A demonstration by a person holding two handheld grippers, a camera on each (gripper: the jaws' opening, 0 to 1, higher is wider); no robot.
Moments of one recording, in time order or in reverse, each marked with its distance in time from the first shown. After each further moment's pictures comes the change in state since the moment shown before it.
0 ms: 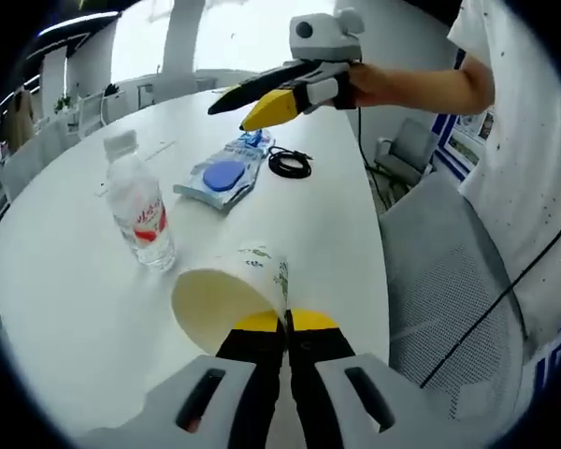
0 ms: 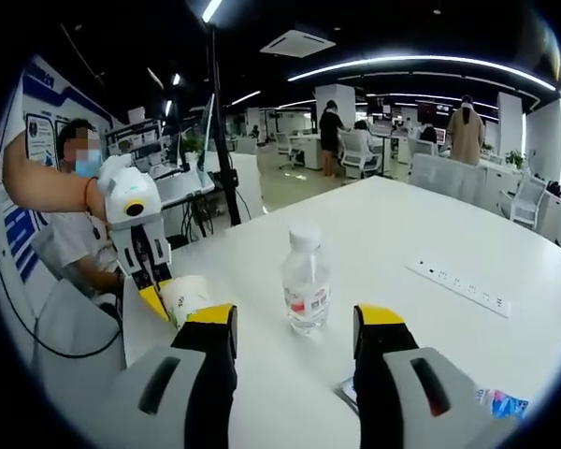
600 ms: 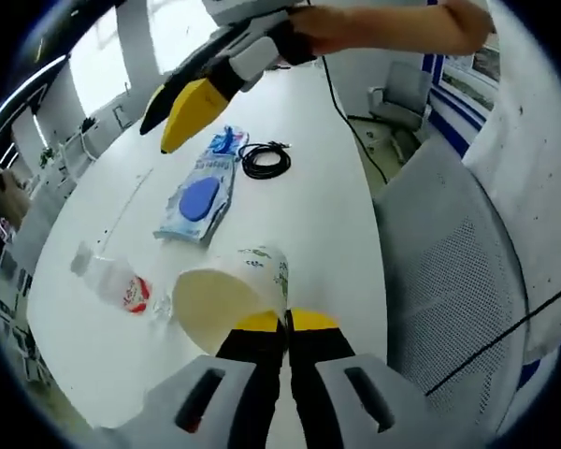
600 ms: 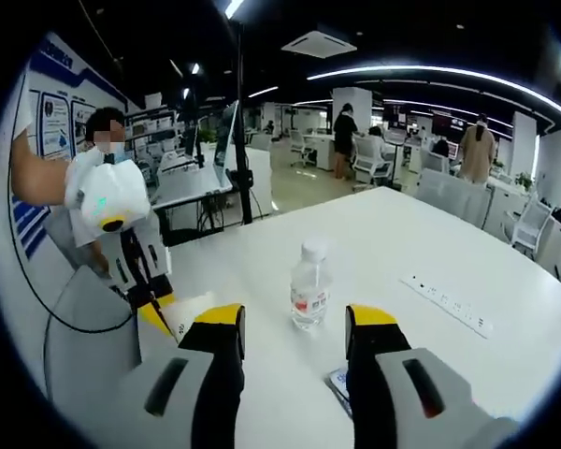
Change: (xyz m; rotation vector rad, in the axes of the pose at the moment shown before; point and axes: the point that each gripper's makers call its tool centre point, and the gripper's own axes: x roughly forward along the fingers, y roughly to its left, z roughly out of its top) left arm 0.026 -0.047 0.045 0.256 0.194 0.094; right arm -0.047 0.011 0.021 -0.097 0.021 0.034
